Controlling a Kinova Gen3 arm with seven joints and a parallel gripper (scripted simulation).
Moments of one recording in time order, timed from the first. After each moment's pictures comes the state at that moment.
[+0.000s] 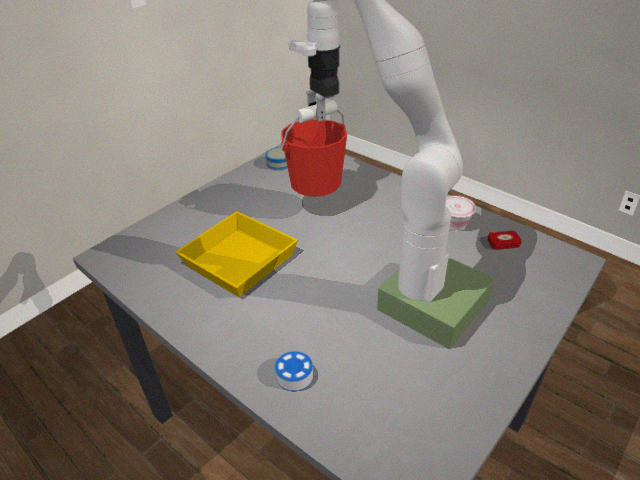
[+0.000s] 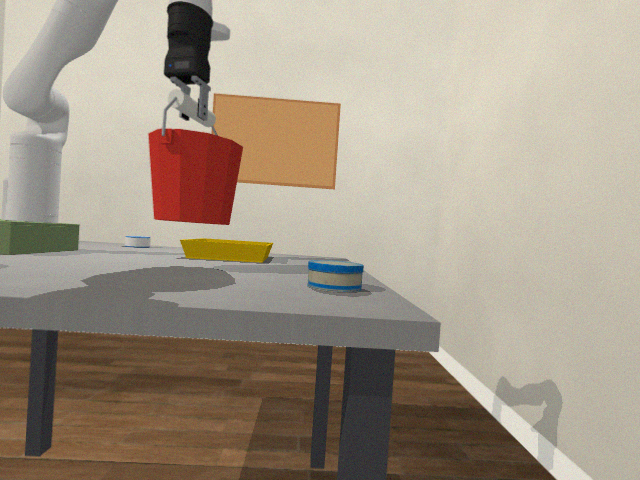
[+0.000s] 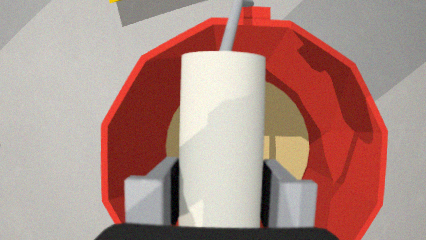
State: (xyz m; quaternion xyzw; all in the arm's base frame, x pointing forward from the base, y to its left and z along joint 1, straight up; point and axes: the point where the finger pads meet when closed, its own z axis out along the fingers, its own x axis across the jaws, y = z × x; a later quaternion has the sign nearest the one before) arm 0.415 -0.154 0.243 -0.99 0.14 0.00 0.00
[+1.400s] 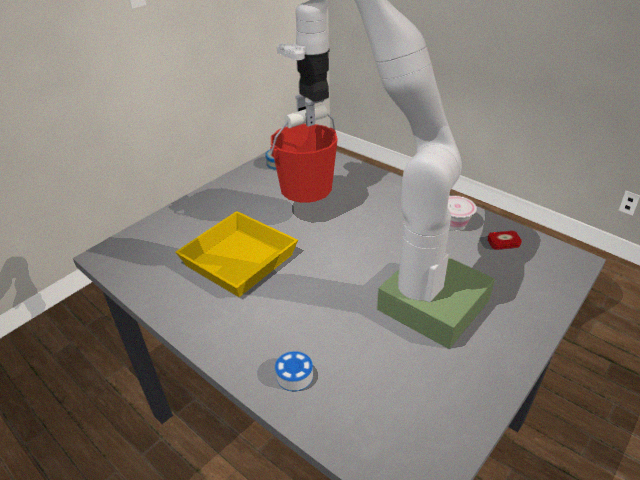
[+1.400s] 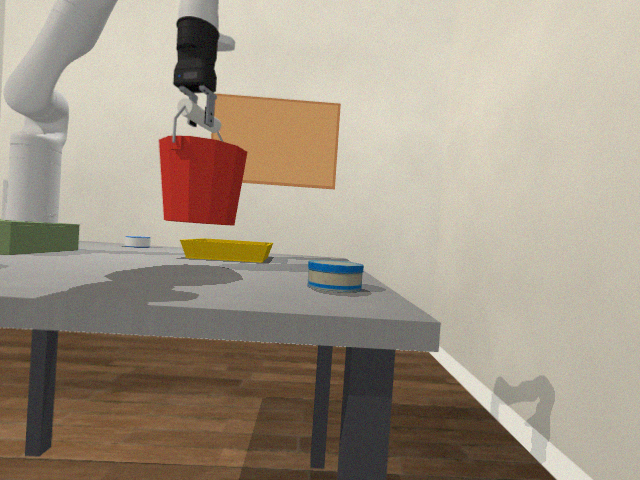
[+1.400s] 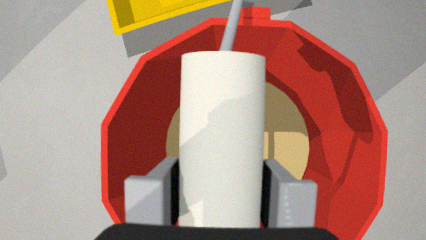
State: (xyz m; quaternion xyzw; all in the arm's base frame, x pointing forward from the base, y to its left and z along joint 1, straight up) arm 0.417 -0.116 0.243 -0.99 0.14 0.00 0.00
